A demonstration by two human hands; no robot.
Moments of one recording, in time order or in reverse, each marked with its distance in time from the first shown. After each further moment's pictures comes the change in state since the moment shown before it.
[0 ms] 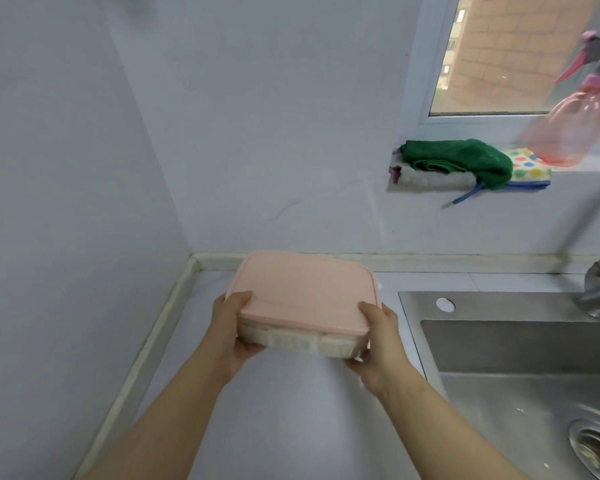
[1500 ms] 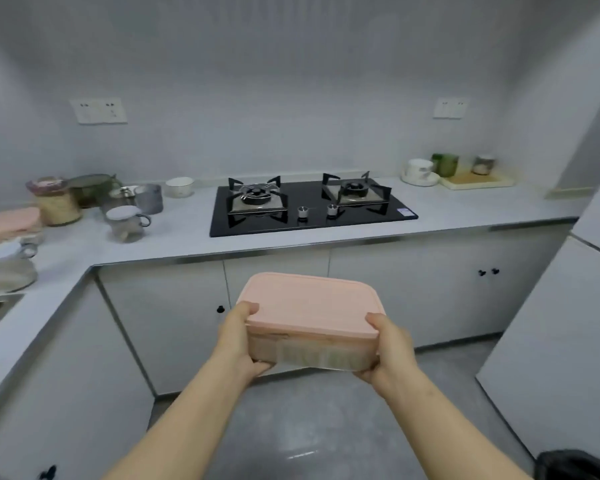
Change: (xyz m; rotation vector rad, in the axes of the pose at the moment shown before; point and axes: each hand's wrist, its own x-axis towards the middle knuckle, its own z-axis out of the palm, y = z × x) left_hand -0.742 -0.456 0.259 0.929 -1.285 -0.758; right_hand -0.683 0.139 -0.603 1.009 1.454 -0.694
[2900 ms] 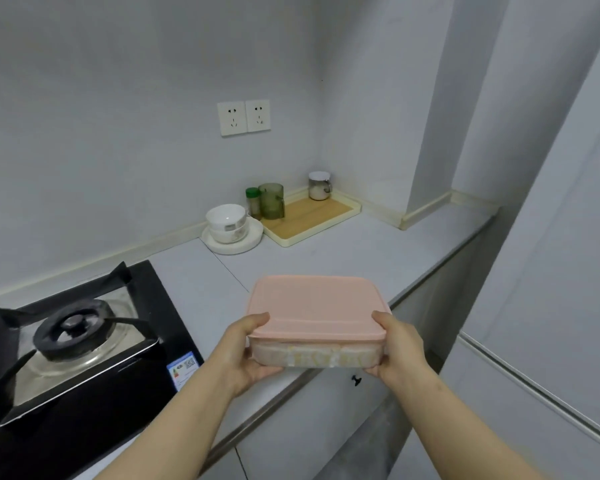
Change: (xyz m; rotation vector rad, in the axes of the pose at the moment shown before) left_hand 0.371 -0.043 0.704 0.421 -0.457 -0.213; right_hand 0.536 -0.463 -0.204 0.248 0.343 -0.188
